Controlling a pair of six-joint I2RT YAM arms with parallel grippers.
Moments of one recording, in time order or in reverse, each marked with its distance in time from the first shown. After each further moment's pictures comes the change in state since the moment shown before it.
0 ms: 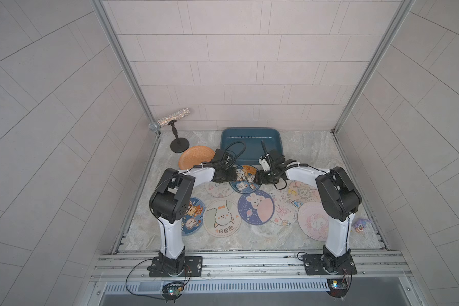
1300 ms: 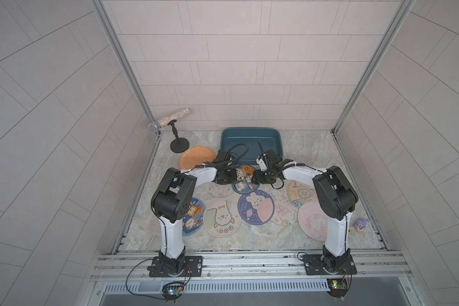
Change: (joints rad) left arm -0.024 0.009 0.026 -0.060 0.033 0.014; right arm 0.023 0.021 0.029 0.003 -0.002 0.033
